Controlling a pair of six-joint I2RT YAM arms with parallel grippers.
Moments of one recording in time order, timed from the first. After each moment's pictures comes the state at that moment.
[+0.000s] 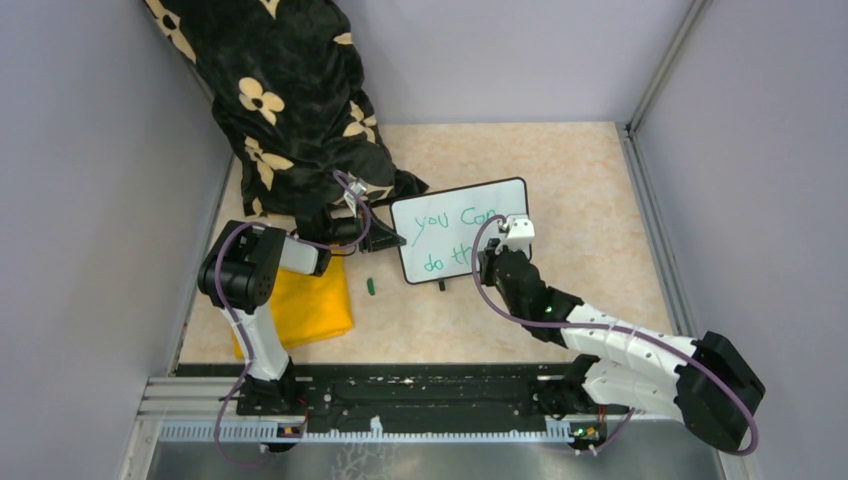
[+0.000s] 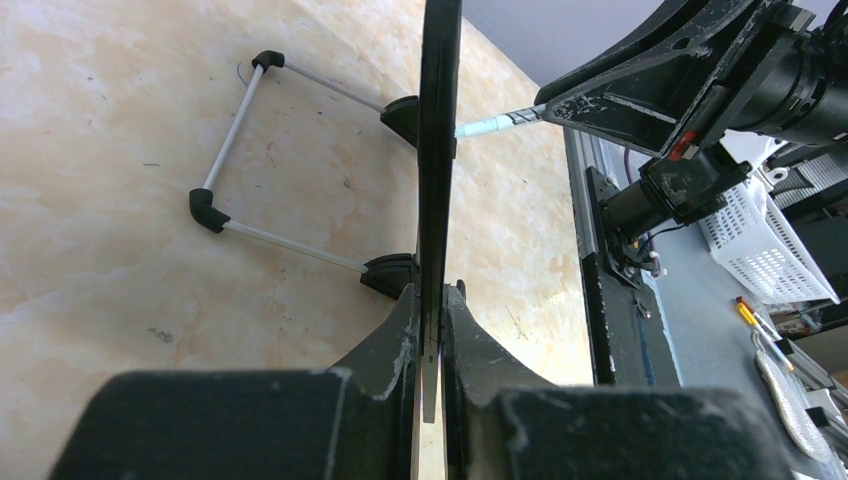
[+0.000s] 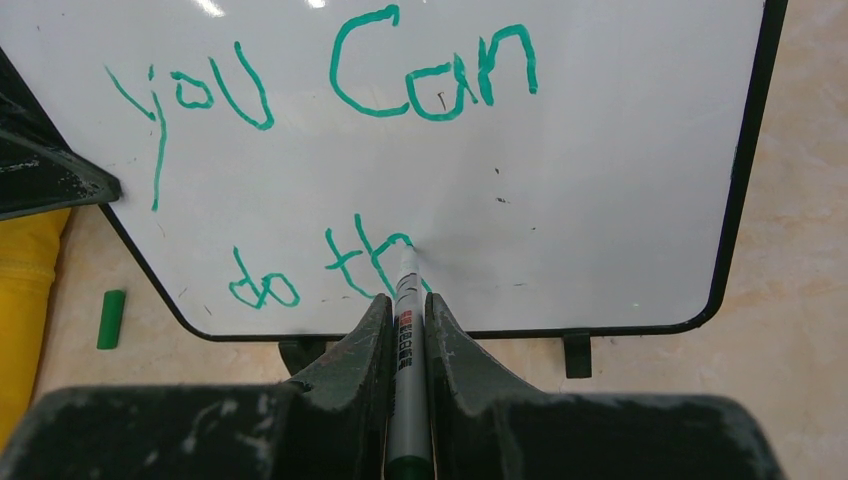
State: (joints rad) left arm -0.24 1.90 0.71 1.12 1.17 -0.55; right arm 0.84 1.01 0.46 0.17 0.55 0.43
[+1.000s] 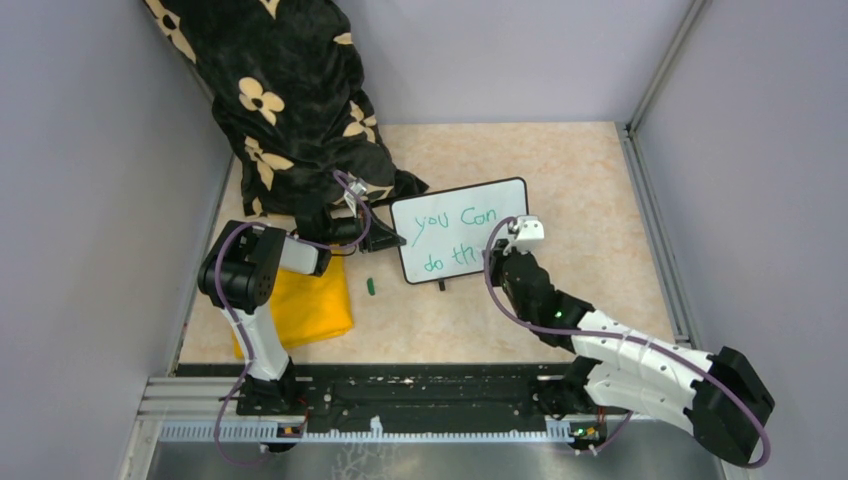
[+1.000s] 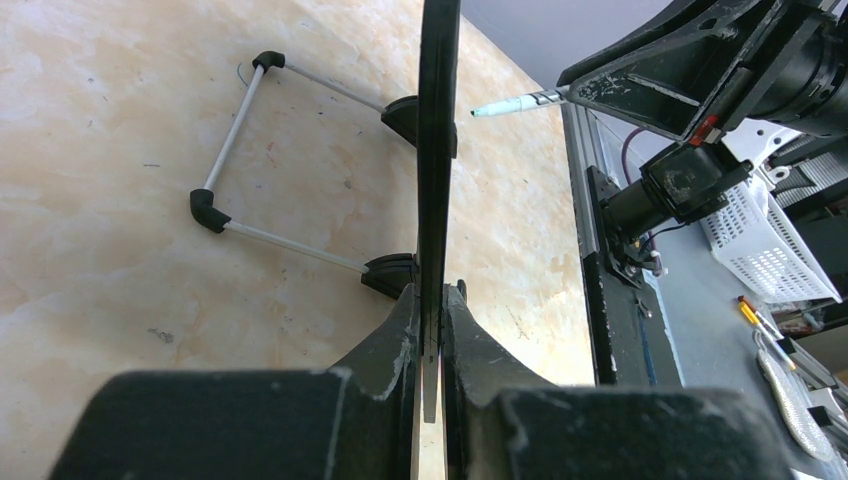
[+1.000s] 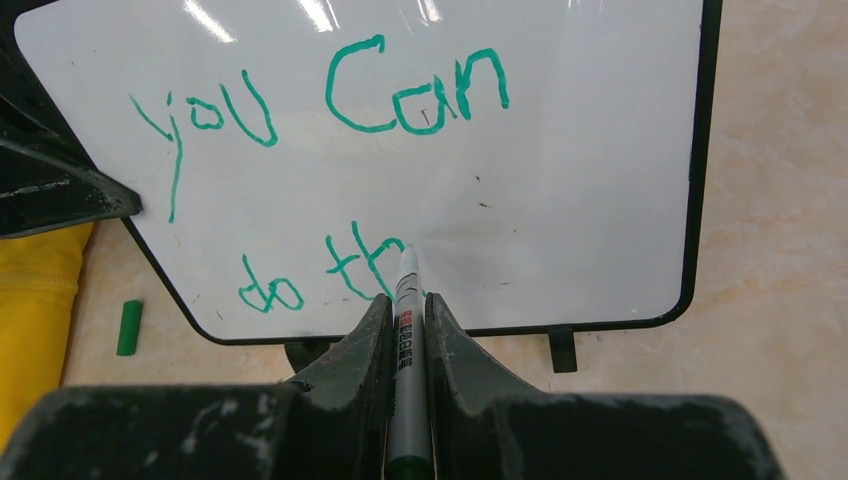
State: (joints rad) left arm -0.24 1.90 0.71 1.12 1.17 -0.54; right arm 0.84 0.91 0.44 0.13 0.56 0.44
